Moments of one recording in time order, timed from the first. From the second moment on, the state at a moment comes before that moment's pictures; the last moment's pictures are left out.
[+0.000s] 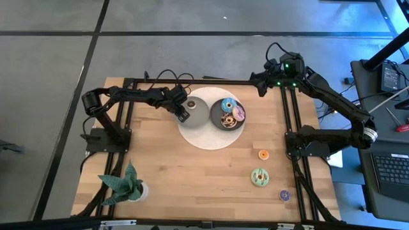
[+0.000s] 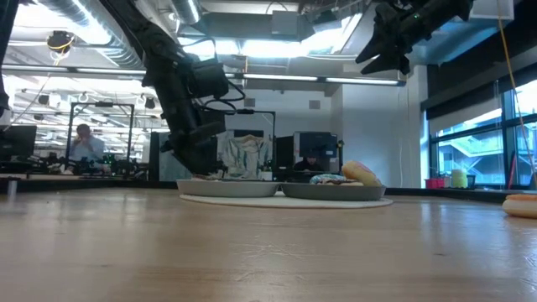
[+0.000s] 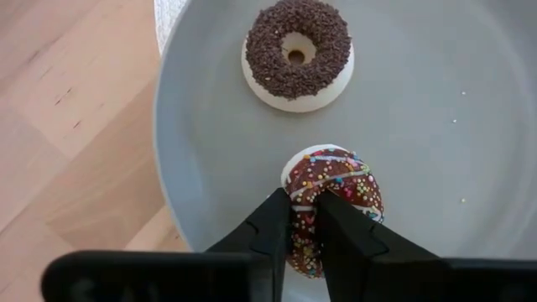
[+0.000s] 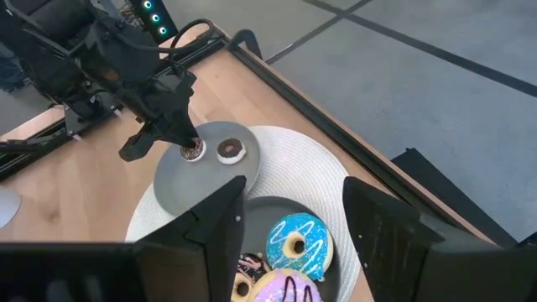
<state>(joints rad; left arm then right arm) 0.51 1.64 0.89 -0.36 -0.03 -0.27 -0.79 1.07 1.06 -0.52 -0.31 0.10</state>
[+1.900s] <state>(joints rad) 0.51 1.50 0.97 0.31 0.23 -0.25 0.21 1.10 1.07 -1.23 0.16 1.28</state>
